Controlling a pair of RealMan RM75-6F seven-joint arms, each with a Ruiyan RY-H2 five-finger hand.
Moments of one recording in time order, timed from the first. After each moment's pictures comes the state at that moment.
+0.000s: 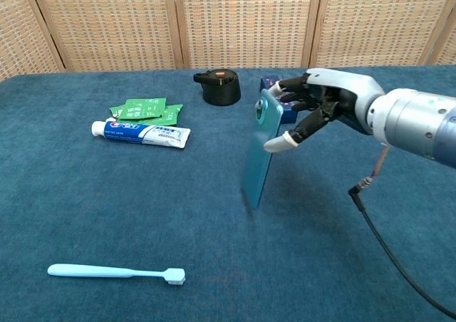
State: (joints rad) left arm -0.05 -0.87 -0.03 -1.83 1.53 1.51 -0.10; right arm 0.67 -1.57 0.32 -1.64 -1.00 0.89 0.21
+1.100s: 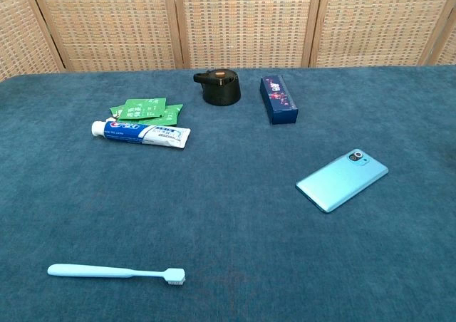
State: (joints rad) left arm 0.00 -0.88 0.01 -1.83 1.66 1.61 -0.08; right arm 0.34 -1.31 0.15 -1.21 -1.47 1.10 0.72
